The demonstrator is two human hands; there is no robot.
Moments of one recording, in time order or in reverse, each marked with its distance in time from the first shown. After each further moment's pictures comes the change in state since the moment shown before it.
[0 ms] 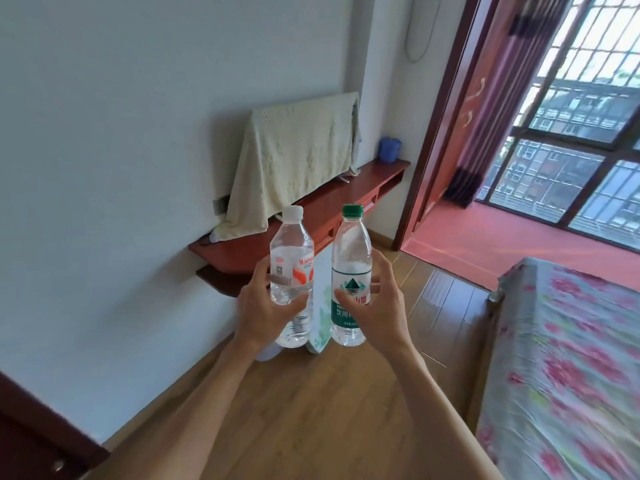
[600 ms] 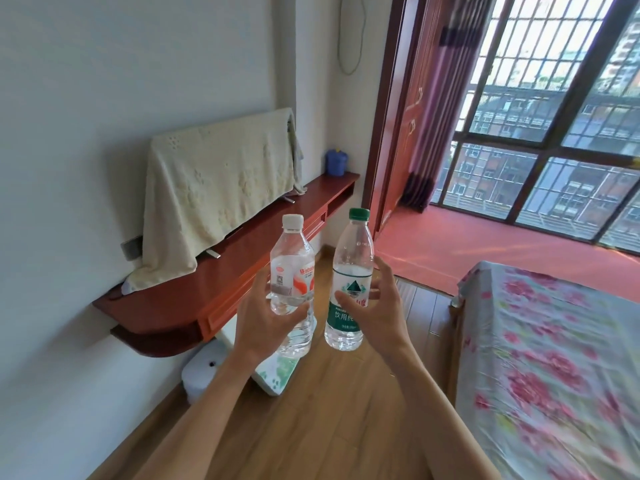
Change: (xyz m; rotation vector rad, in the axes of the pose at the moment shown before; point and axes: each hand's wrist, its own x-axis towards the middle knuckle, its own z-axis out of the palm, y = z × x) left_hand 0.102 0.044 0.179 -0.041 -0.105 0.068; right_hand 0.134 0.094 -0.112 0.077 0.138 0.067
